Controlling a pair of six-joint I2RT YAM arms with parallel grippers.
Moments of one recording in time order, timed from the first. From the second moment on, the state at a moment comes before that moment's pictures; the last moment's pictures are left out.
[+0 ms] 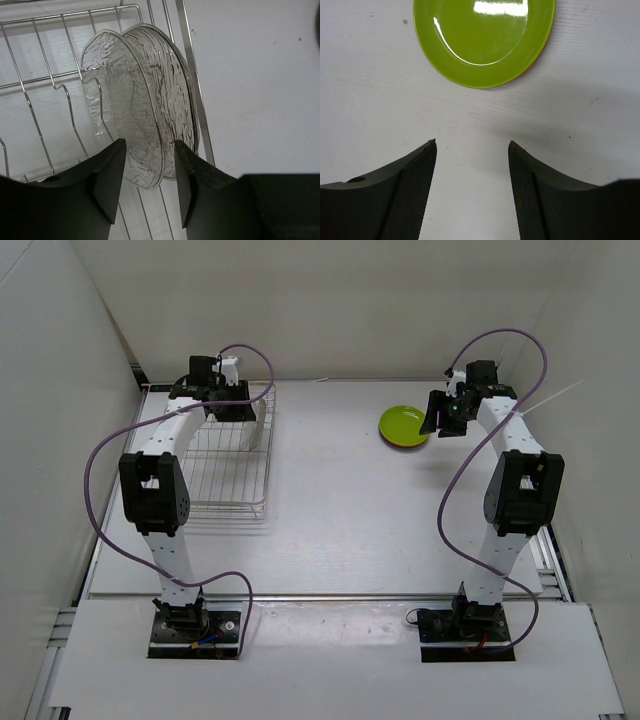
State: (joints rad) left arm -0.07 1.99 1.75 -0.55 0.34 -0.04; right arm -0.02 1.96 1.69 -0.74 -0.37 0.02
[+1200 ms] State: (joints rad) left arm -0.08 1.97 1.77 -0.58 0.37 -0.11; right arm -0.02 1.95 1.67 -0.74 -0.36 0.01
